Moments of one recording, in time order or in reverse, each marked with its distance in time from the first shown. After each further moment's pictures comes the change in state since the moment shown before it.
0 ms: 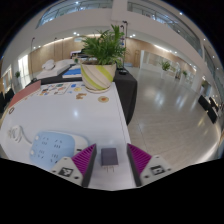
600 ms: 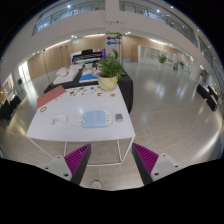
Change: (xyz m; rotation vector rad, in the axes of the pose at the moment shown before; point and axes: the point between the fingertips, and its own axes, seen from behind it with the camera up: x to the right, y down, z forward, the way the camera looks) arm -0.044 0.054 -0.354 -0.057 -0.046 0.090
